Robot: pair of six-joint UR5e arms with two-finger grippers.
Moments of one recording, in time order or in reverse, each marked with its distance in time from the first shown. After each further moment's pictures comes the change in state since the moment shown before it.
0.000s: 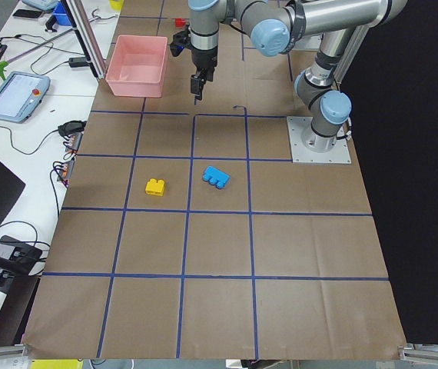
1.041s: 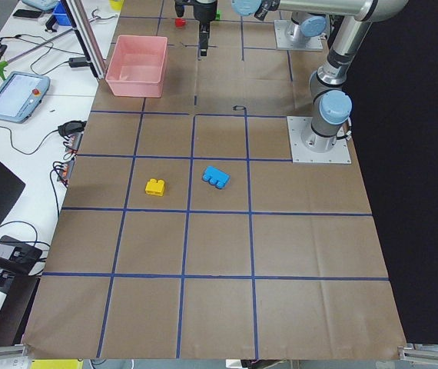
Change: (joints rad) left arm -0.490 -0.031 0.061 0.008 0.001 -0.870; right arm 0.400 0.004 -0.127 0.204 -0.019 0.491
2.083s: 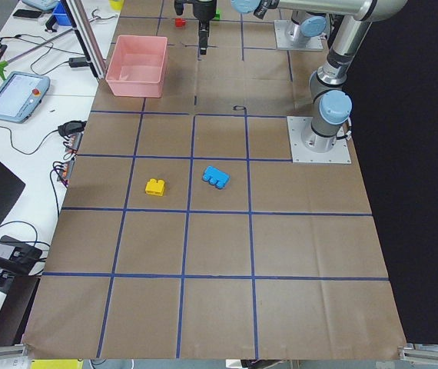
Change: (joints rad) left arm -0.008 -0.011 0.023 -0.015 -0.003 -0.049; right arm 0.010 0.000 -0.013 0.004 0.003 0.007
